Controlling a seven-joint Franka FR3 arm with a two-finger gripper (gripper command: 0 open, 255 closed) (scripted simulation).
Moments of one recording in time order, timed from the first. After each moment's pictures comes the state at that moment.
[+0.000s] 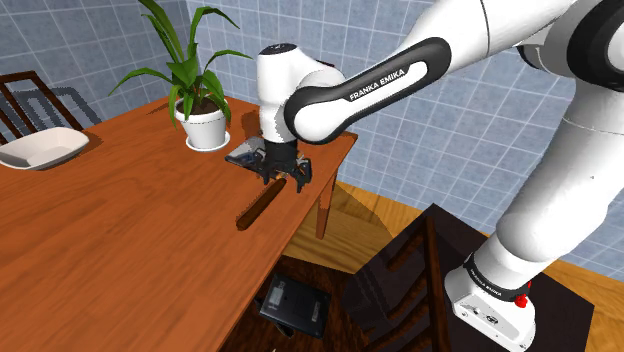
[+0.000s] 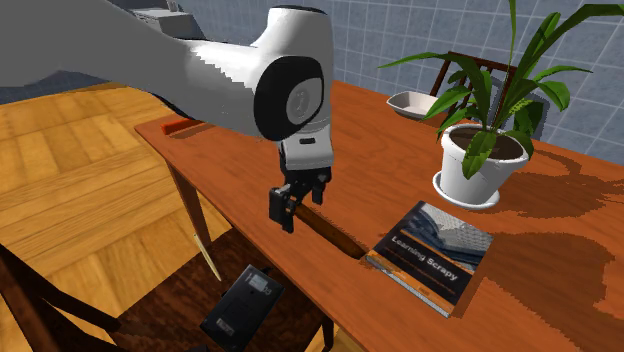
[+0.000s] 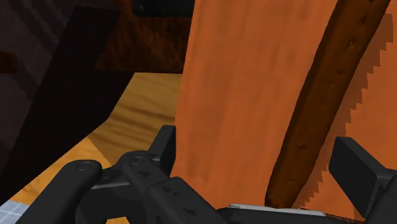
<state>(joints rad) -0.21 0.20 0.80 -2.02 -0.17 2.13 1.68</state>
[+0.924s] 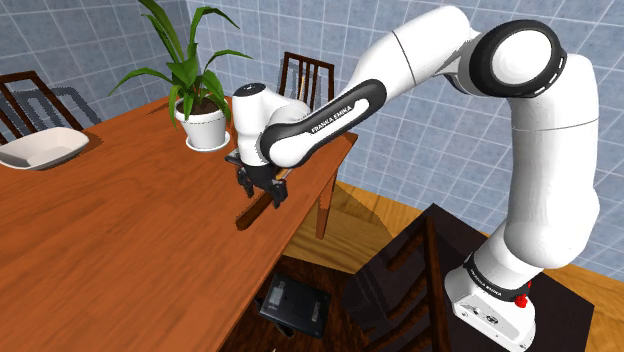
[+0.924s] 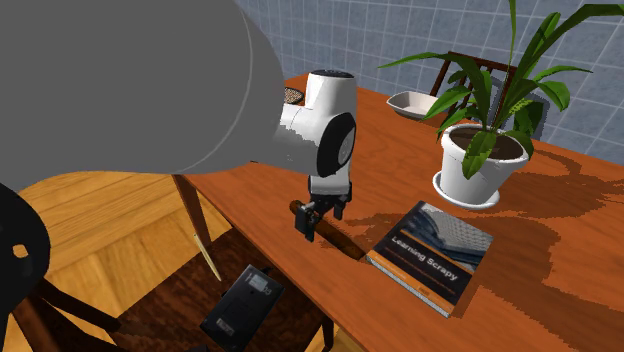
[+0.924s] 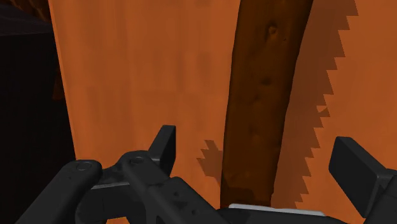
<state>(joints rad) -0.03 0.54 0.66 -1.80 -0.40 2.18 1.97</state>
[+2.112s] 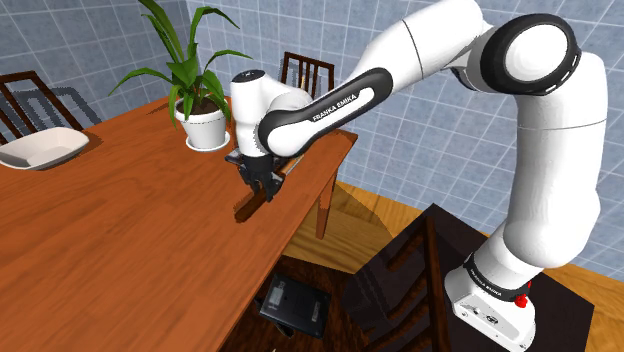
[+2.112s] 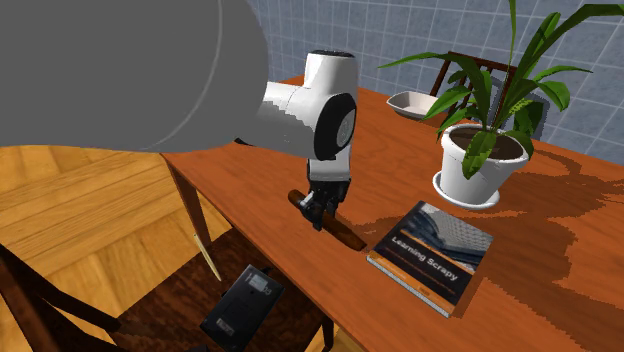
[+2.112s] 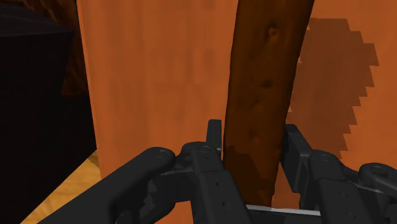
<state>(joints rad) -0.05 0.50 0.68 -1.79 -0.37 2.13 1.95</state>
